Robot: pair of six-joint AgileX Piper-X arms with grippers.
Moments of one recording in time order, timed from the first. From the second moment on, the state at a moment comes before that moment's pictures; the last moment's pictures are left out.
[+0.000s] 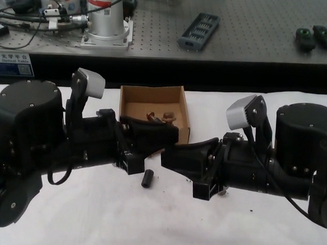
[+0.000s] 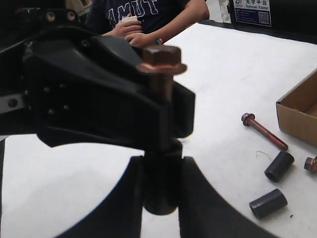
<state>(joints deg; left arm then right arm) -25.5 87.4 -34.3 -37.9 44.3 -17.9 40.2 84.1 -32.3 -29.3 -31.5 12.9</state>
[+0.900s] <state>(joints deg) -3.5 56.8 -34.3 -6.3 31.5 -10.9 35.2 95.2 -50.5 -19.4 -30.3 7.2</state>
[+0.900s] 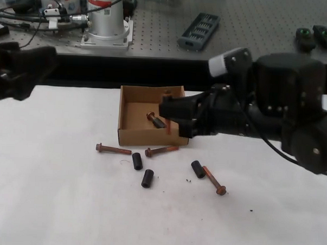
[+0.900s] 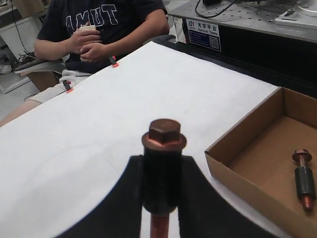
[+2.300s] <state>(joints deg) -3.5 56.1 -34.2 18.3 33.2 -5.4 36.5 124.8 -98.0 19.1 -8.8 10.0</state>
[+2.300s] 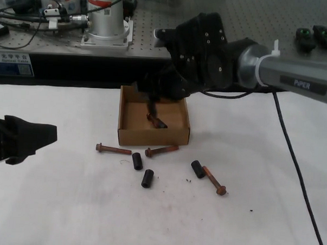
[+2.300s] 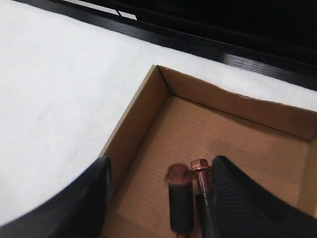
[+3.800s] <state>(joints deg) -17.2 88.3 -52.1 15.0 18.0 -48.5 36.4 74.8 -46.8 22.5 -3.7 13.2</state>
